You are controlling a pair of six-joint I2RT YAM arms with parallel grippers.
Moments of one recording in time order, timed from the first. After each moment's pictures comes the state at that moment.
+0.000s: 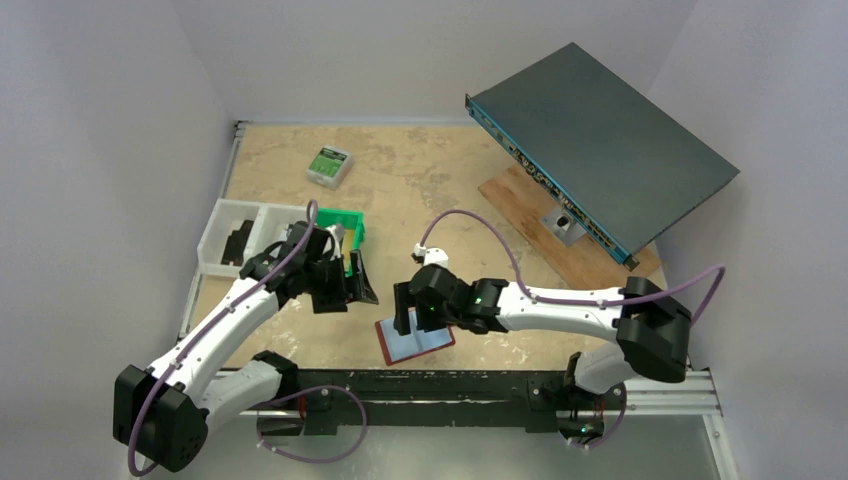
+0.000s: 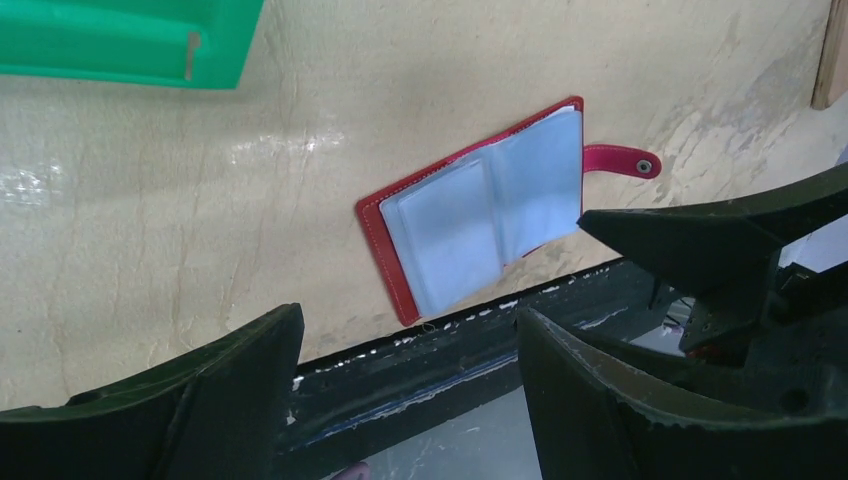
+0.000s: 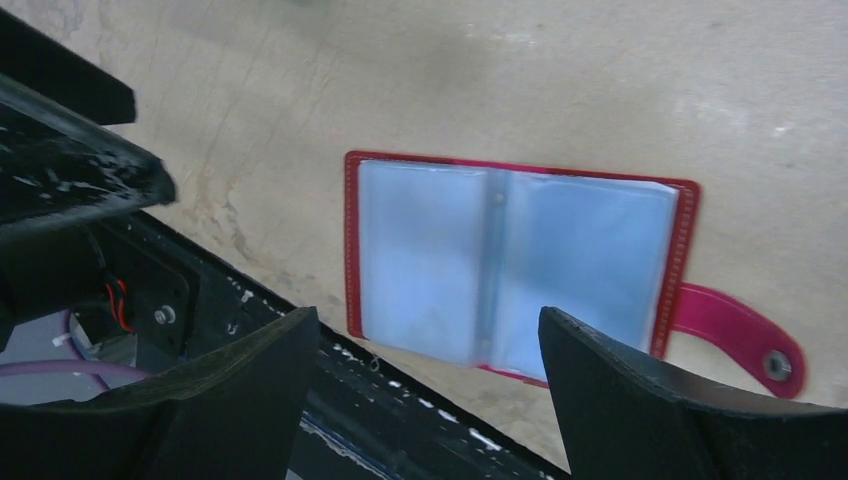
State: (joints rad) left arm -0.41 1.01 0.75 -0.79 0.30 -0.64; right arm 1.16 1.44 0.87 -0.31 0.17 0.88
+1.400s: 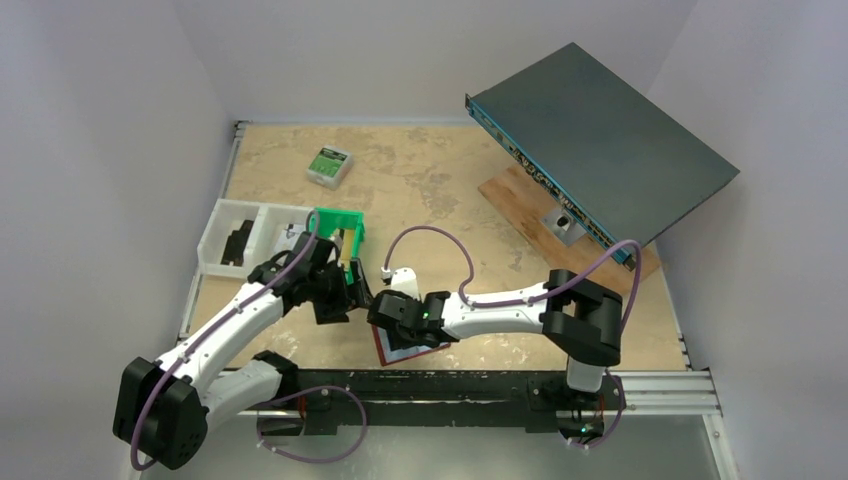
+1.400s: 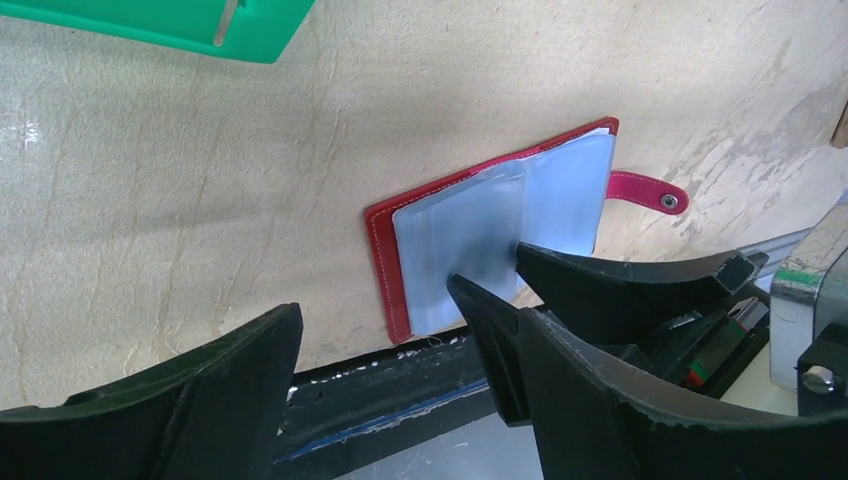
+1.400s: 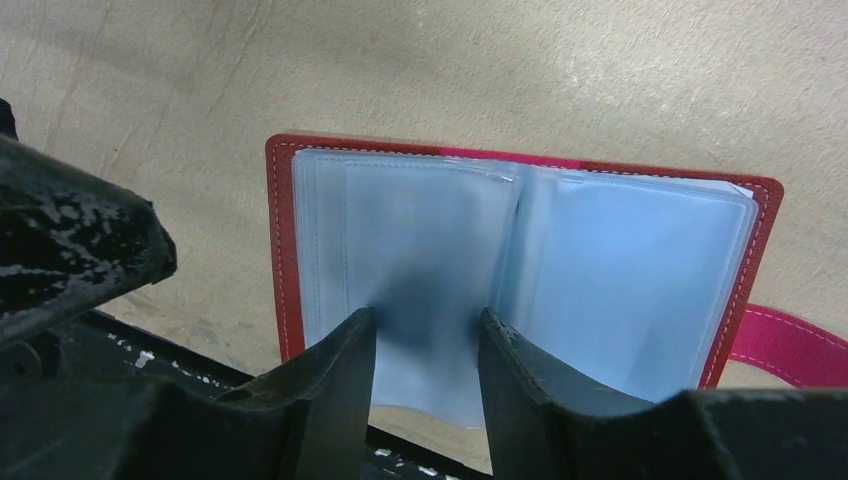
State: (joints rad) left arm -0.43 1.02 0.64 -0.72 0.28 -0.76; right arm 1.32 1.80 1.11 -0.46 0.34 0.93
